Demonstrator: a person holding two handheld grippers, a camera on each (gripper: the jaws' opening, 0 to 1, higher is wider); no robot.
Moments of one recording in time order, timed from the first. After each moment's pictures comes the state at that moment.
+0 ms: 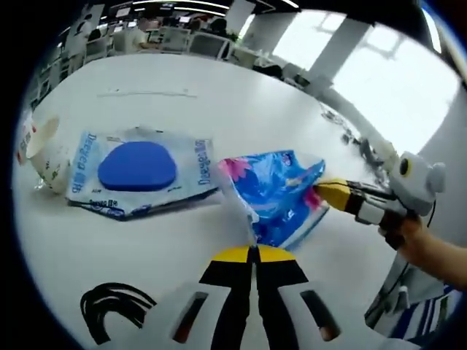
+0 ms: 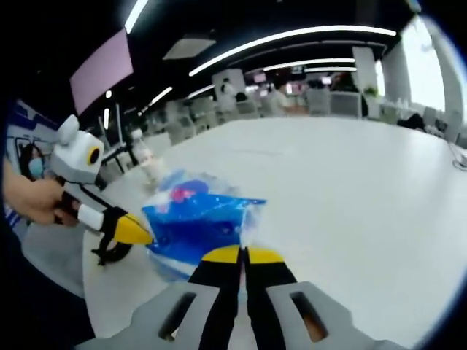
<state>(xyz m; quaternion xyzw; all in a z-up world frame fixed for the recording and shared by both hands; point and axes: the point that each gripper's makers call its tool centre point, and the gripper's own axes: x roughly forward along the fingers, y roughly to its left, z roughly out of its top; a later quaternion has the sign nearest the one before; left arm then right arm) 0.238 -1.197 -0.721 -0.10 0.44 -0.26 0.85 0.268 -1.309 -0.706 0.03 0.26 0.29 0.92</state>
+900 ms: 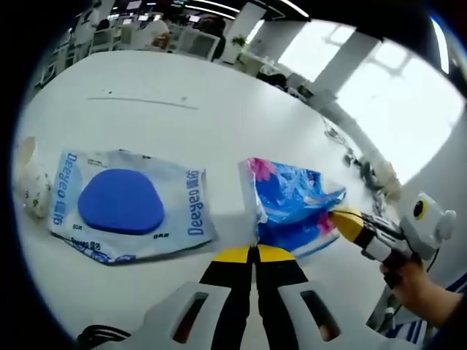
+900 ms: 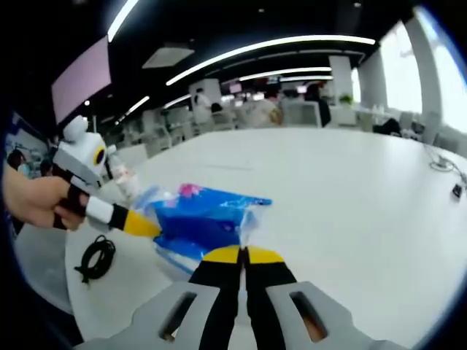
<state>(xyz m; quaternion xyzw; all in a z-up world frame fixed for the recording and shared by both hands) 0.298 -1.221 -0.717 -0.16 0.43 -0.25 0.85 0.293 -1.340 -0.693 0.03 0.24 0.22 0.95</state>
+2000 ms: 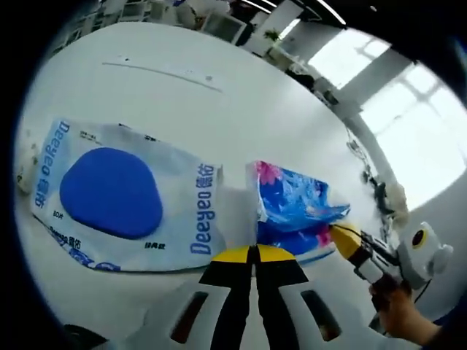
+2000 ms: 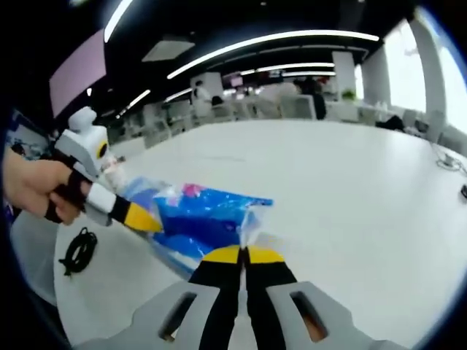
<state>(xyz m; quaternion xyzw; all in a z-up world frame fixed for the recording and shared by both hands) 0.321 -1.226 -0.746 -0.21 0.48 -0.19 0.83 0.322 -1.343 -0.727 0.02 0.25 0.23 0.94</state>
